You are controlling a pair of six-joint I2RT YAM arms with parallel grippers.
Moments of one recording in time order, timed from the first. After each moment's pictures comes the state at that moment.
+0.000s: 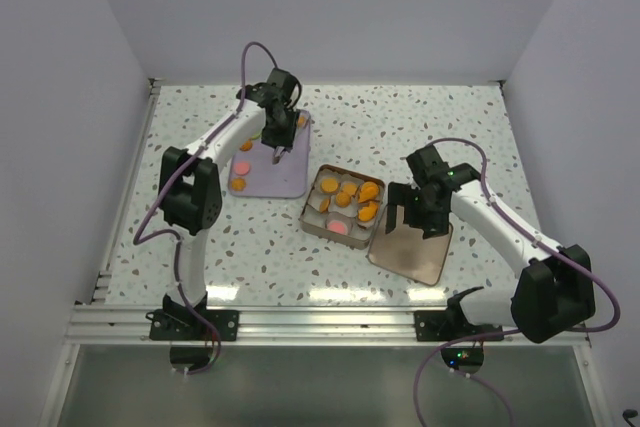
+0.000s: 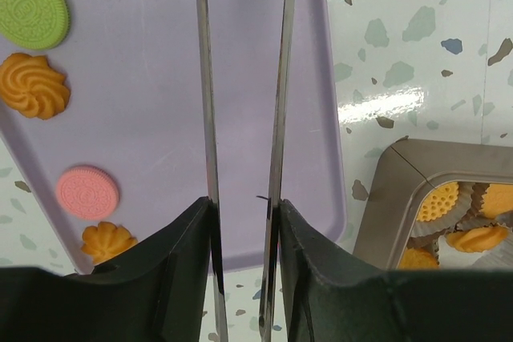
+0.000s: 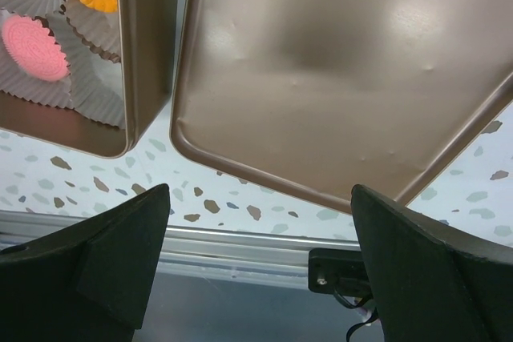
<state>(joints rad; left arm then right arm) -0.41 2.11 1.89 -0.90 -0.06 -0.21 0.39 1.30 0.97 -0.97 -0.05 0.52</state>
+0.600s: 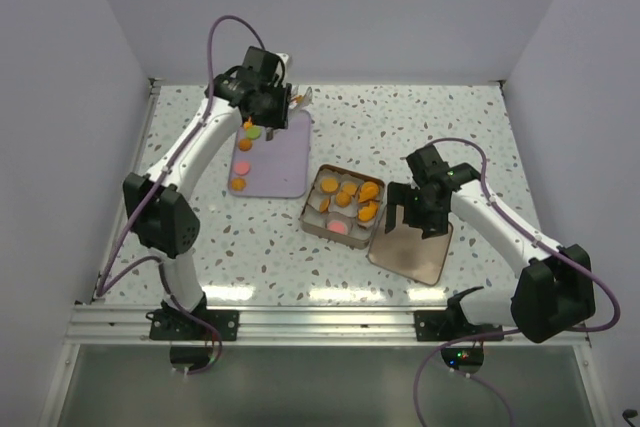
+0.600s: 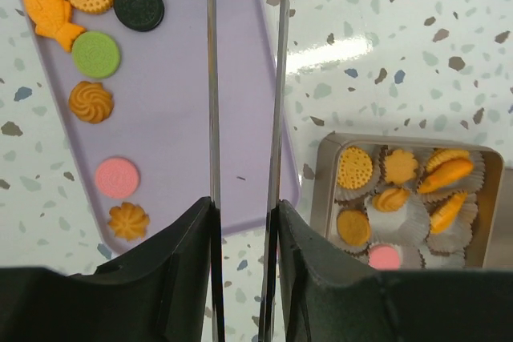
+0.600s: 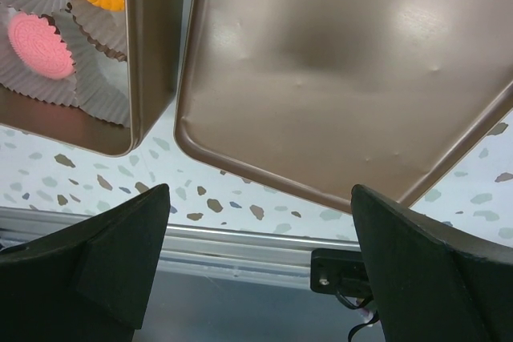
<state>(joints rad) -0.41 1.89 1.91 -0.91 -0.03 -0.22 0.39 1.31 0.97 -0.97 -0.06 0.52</state>
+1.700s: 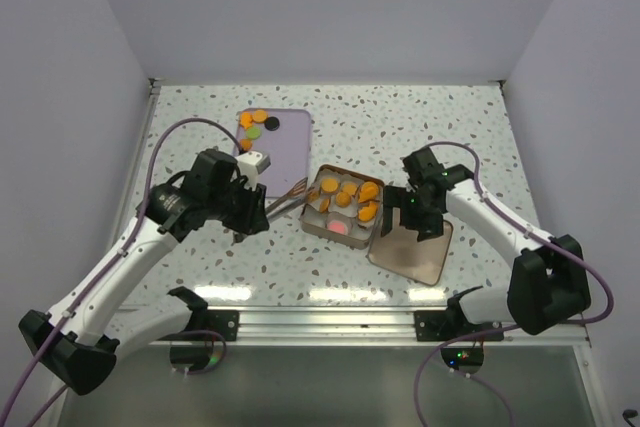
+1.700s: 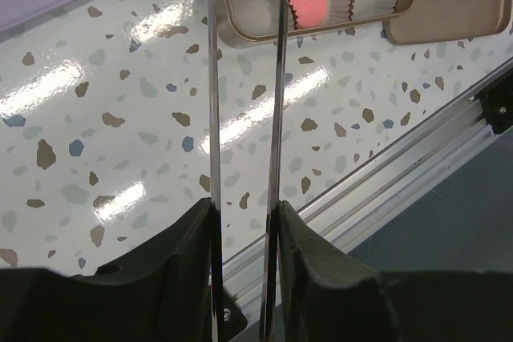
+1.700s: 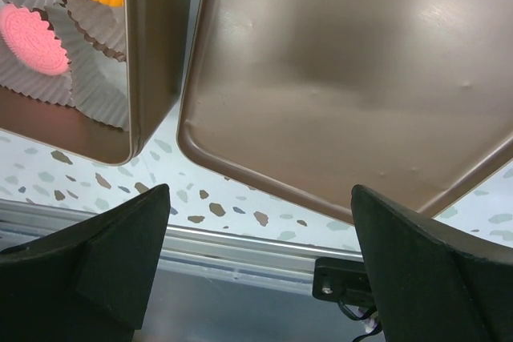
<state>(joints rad) -0.54 1.00 1.05 -0.94 0.21 -0.22 0.39 1.35 0.94 -0.92 -0.10 0.50</state>
